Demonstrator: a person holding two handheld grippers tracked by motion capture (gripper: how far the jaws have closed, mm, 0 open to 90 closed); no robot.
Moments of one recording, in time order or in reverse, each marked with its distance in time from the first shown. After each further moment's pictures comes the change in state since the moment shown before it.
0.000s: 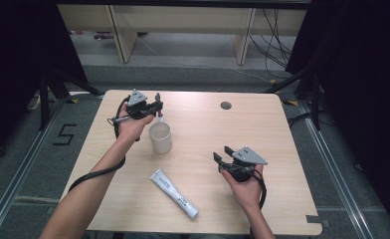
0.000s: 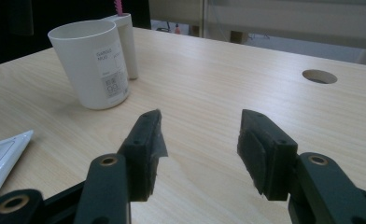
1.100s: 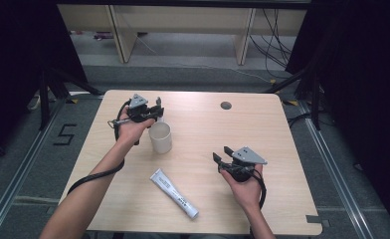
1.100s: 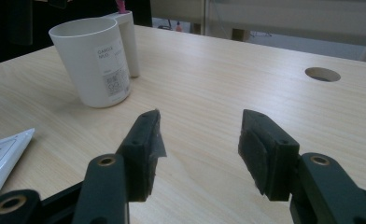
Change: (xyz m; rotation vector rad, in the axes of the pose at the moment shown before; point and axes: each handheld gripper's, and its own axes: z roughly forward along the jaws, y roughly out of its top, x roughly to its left) left arm 0.002 -0.012 0.000 0.060 -0.006 -0.024; right arm 0.000 0.000 0.001 0.011 0.007 -0.001
